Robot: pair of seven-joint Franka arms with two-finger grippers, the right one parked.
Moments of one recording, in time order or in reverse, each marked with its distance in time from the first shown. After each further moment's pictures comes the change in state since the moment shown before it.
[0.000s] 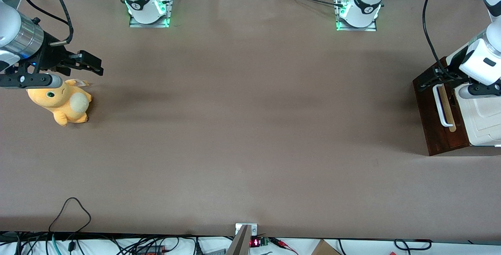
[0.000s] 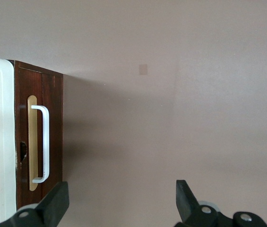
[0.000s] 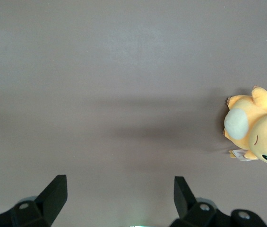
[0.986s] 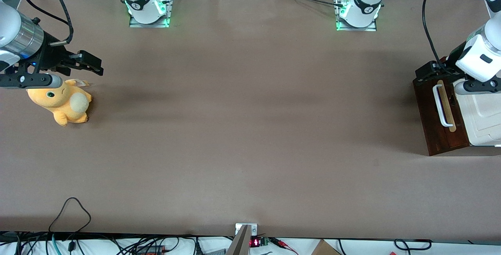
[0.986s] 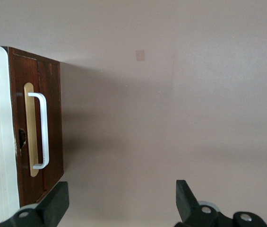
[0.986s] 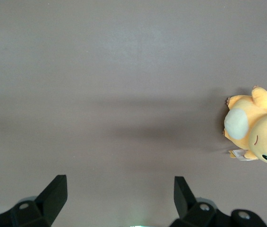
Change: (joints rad) arm -0.001 0.001 -0.014 0.028 0.001 -0.090 0.005
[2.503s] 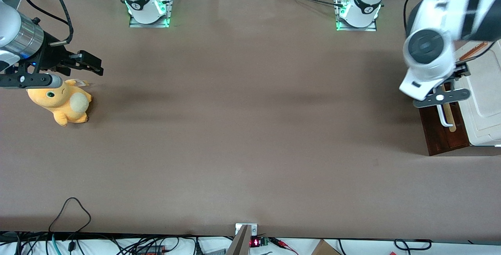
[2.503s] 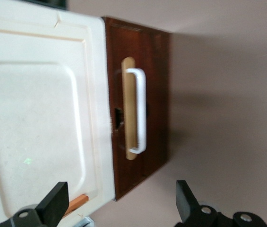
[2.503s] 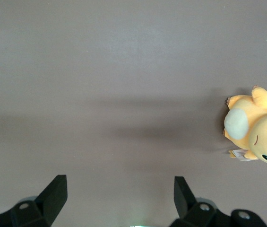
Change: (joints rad) arm -0.008 0.080 -0.175 -0.249 0.699 -0.044 -0.398
